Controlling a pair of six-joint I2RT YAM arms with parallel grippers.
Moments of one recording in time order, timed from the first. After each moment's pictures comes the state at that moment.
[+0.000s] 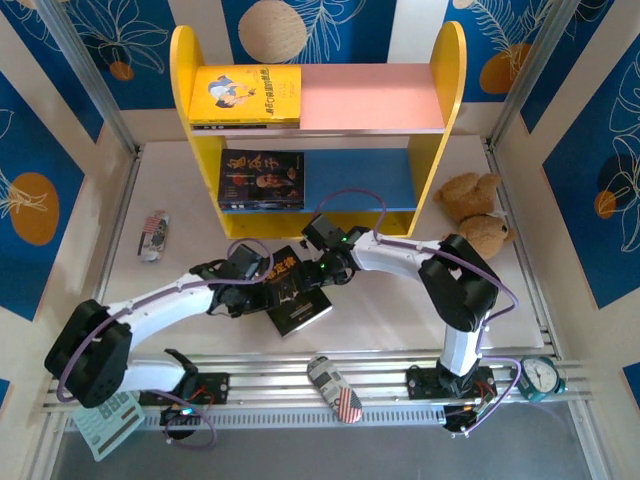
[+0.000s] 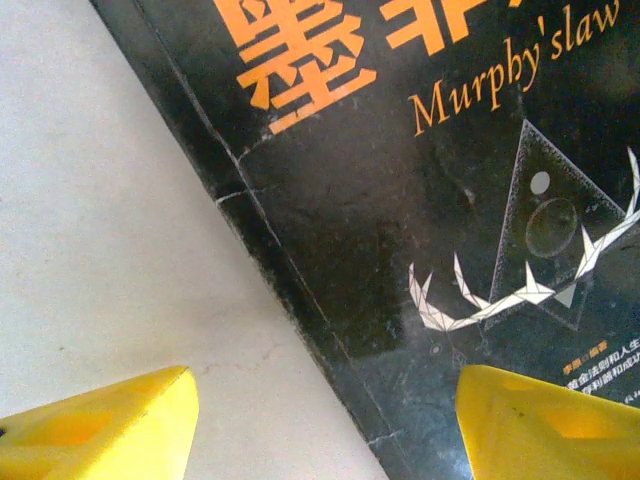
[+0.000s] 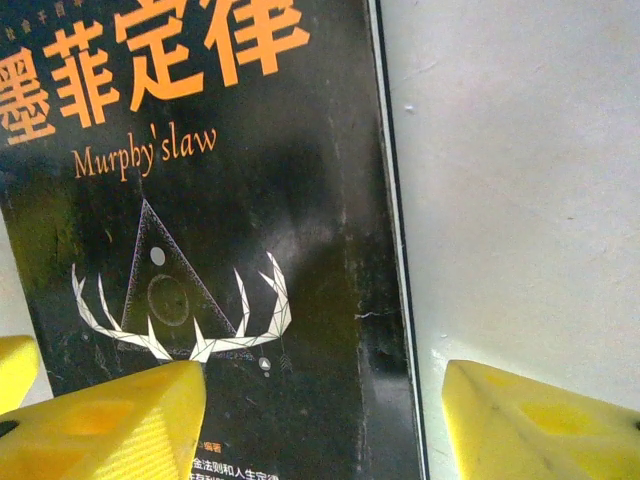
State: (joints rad) left arm -0.63 1.29 0.63 -0.57 0.12 -0.80; right arm 0.82 1.81 1.16 -0.54 -0.23 0.48
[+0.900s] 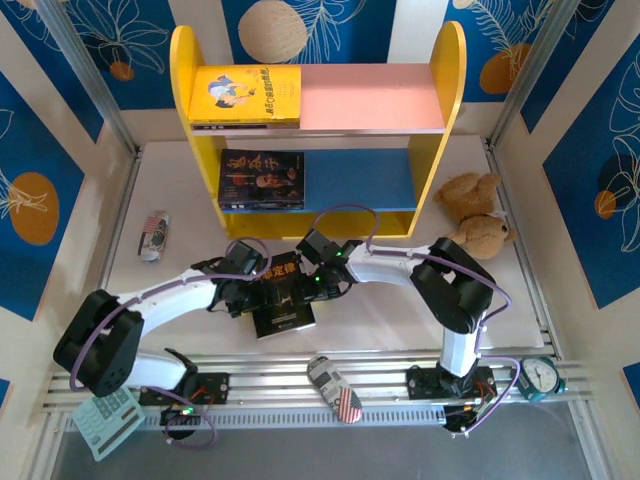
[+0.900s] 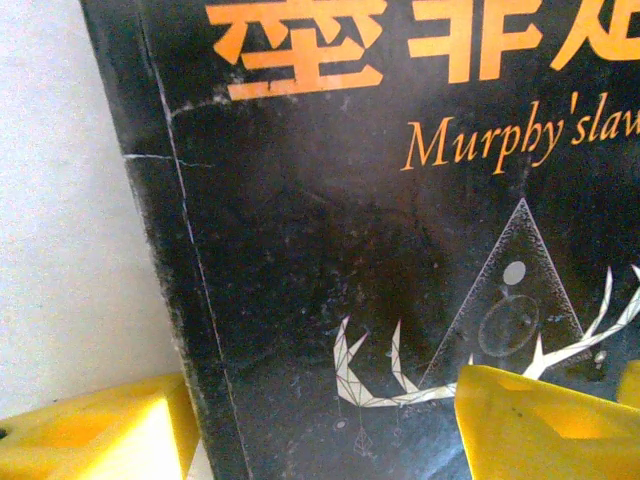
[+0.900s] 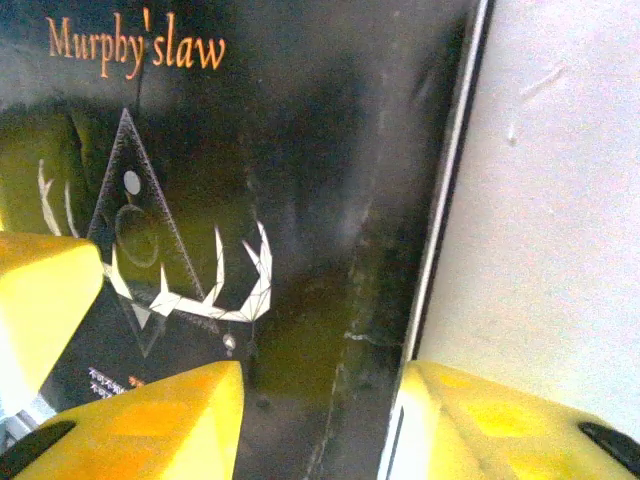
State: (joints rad) left arm -0.57 1.35 0.62 -0.52 0.17 -0.80; right arm 0.89 1.84 1.08 -0.44 -0.32 0.61
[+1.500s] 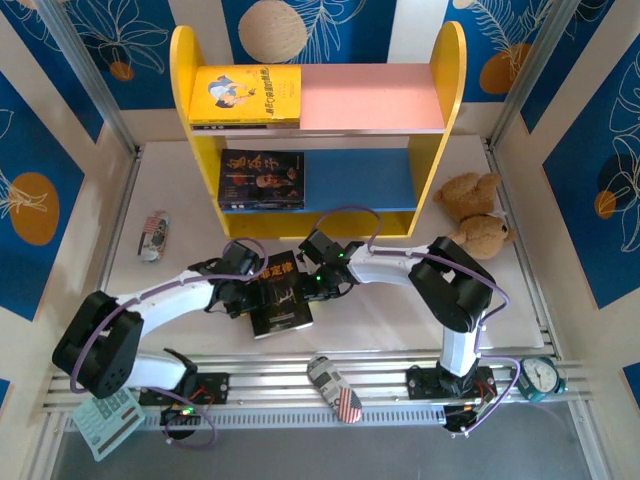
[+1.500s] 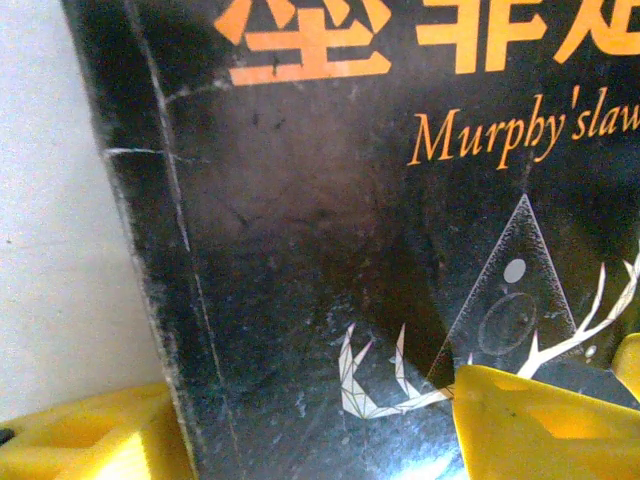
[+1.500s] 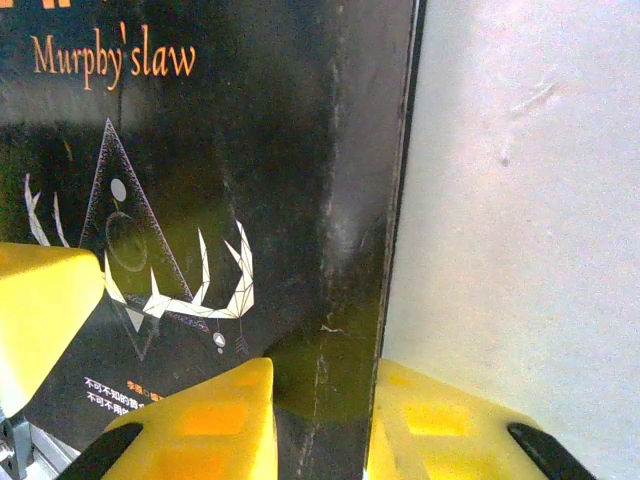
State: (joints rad) left arm -0.54 1.34 0.60 -0.50 0.20 -0.81; right arm 0.88 1.84 1.05 -0.37 -0.35 0.65
